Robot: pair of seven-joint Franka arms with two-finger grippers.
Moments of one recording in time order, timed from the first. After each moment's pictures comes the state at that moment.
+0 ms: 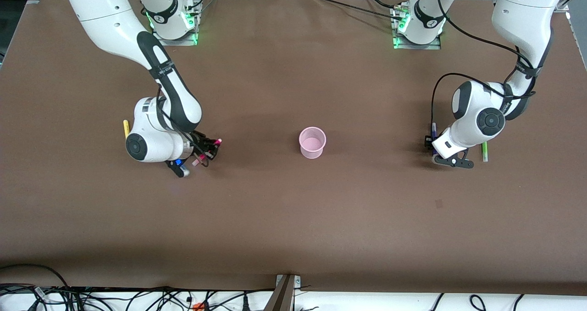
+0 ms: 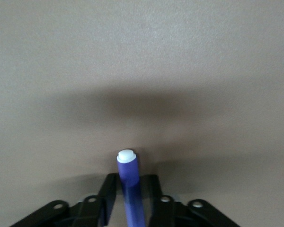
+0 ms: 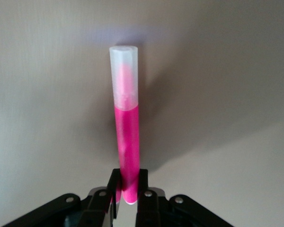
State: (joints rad) left arm 0.07 0.46 -0.08 -2.17 0.11 2.49 0.06; right arm 0.26 0.63 0.04 -1.80 0.48 2.10 0.80
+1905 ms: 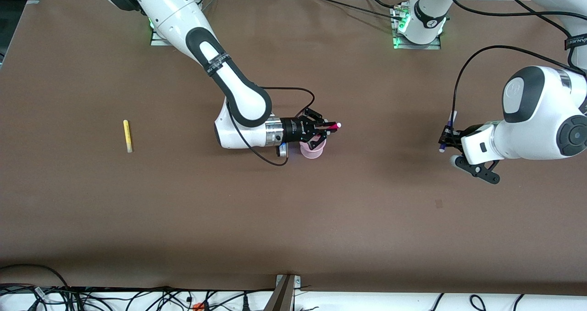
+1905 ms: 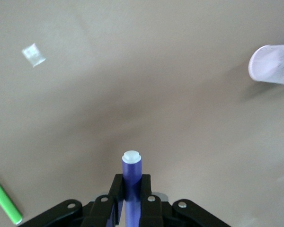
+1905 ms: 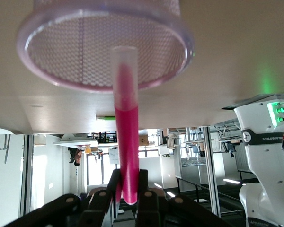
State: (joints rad) left arm 0.06 0.40 -0.15 -1.54 -0.15 1.66 0.35; right arm 0.53 0.85 0.19 -1.42 1.47 2.21 1.01
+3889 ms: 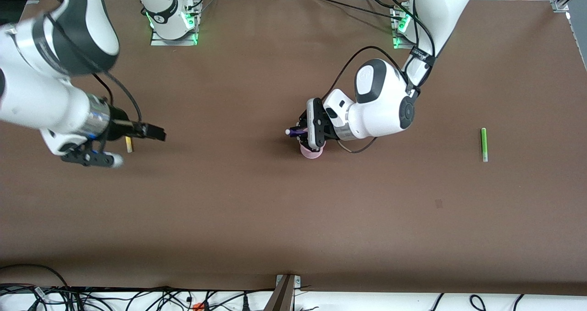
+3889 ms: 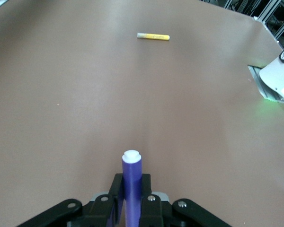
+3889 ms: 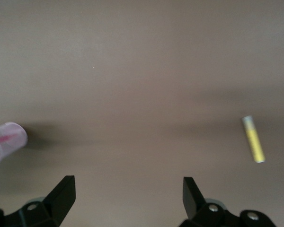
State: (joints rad) left arm -0.34 0.54 -0.28 -1.67 -0.85 2.34 1.42; right arm 0.24 0.28 -0.08 -1.44 0.14 1.64 0.20
